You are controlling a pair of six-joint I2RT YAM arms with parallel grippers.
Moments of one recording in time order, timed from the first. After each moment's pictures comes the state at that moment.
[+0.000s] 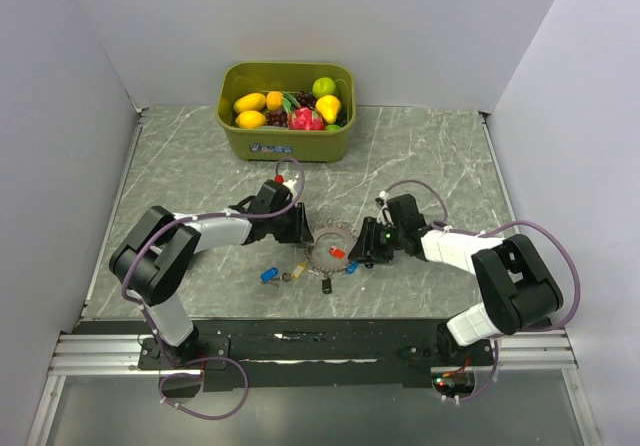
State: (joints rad) left arm -0.61 1.72 0.87 0.02 0.27 -0.58; right arm 0.41 1.46 0.58 -0.06 -0.46 0.61
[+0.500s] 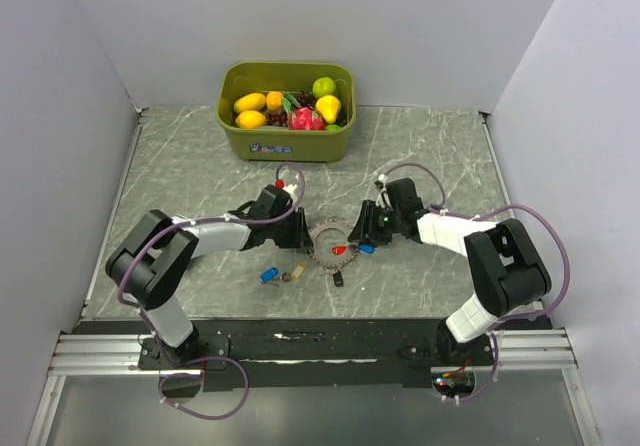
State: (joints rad) left arm -0.63 1.69 0.83 0.04 0.27 -0.60; right arm 0.36 1.57 0.72 -0.08 -0.43 0.55
